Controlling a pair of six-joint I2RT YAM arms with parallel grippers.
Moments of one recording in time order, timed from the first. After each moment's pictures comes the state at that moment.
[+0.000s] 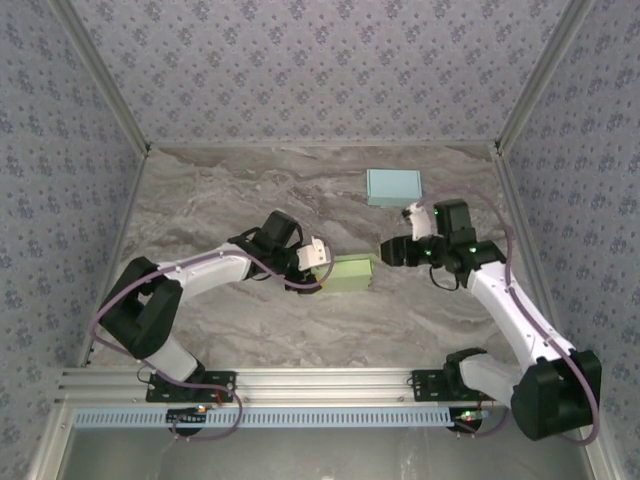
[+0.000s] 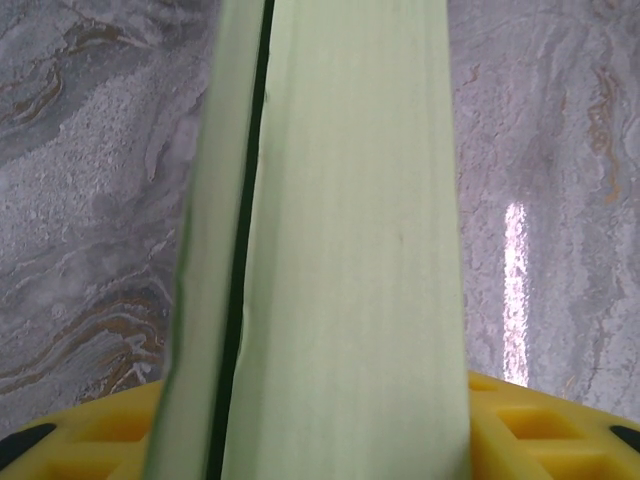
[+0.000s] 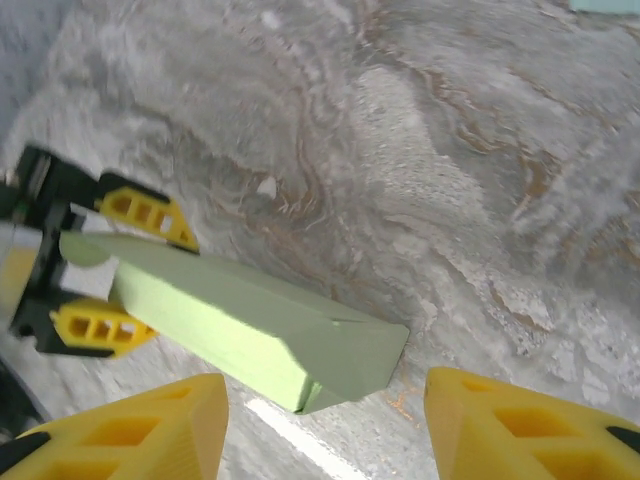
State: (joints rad) left arm -0.69 1.58 0.91 -0.27 0.50 0.60; right arm 0.28 1.09 0.83 -0.58 -0.48 0.07
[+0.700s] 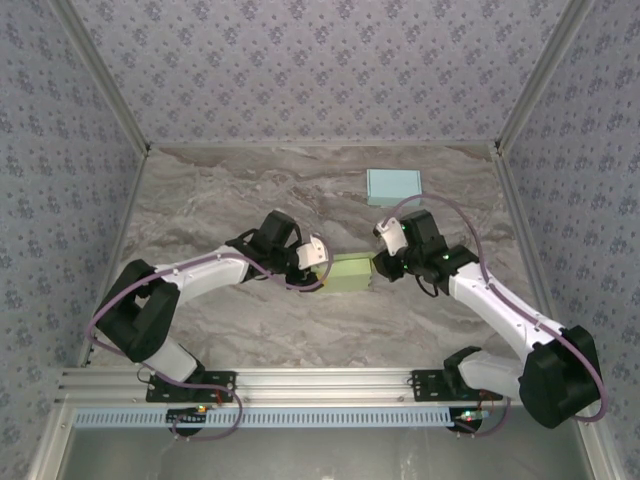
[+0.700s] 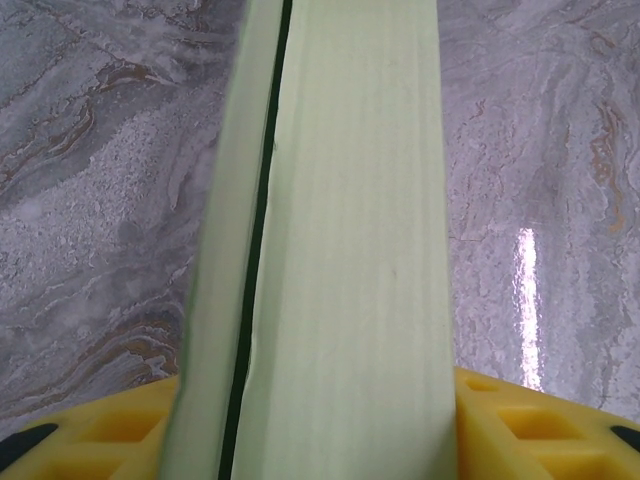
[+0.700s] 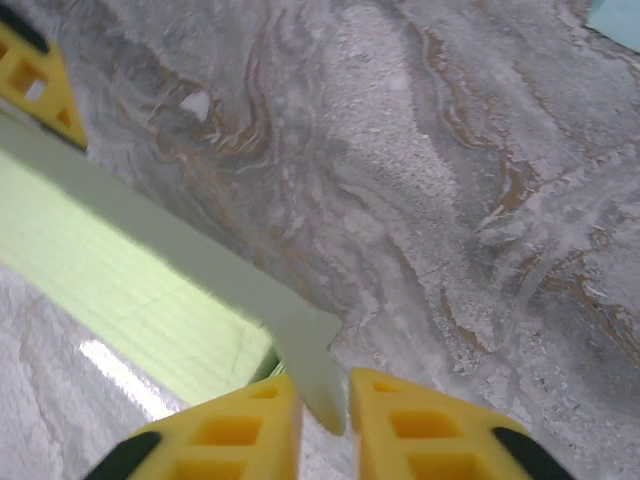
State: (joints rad) left arm -0.69 1.56 0.87 -0.19 0.51 0.57; right arm 0.47 1.16 0.78 -0.49 -0.18 -0.09
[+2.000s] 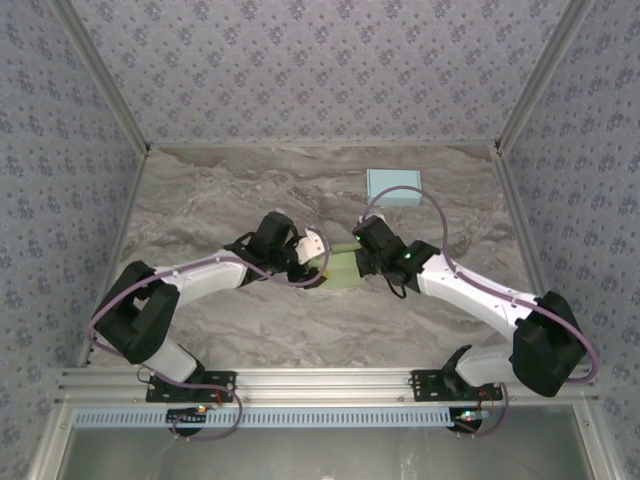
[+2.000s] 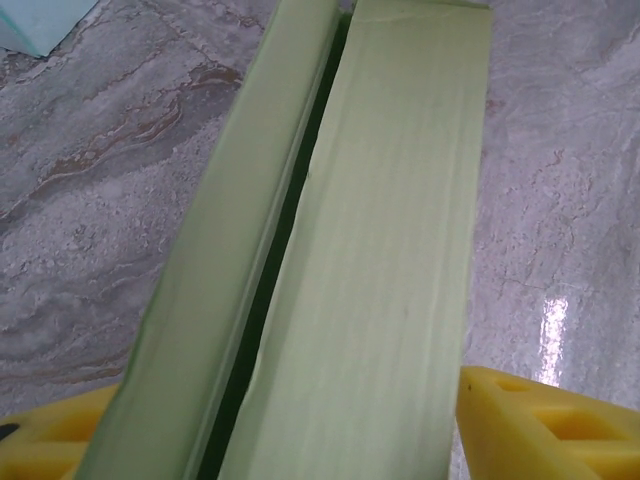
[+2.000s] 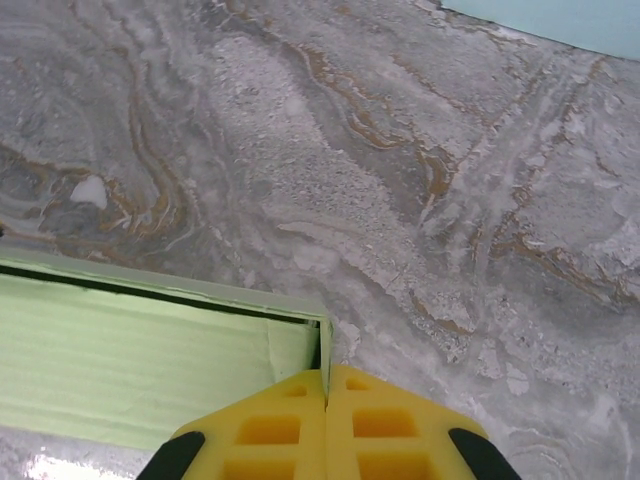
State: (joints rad) left arm -0.69 1.54 0.82 -0.03 0.43 0.39; right arm 0.76 1.33 0.92 -0.55 0.32 0.40
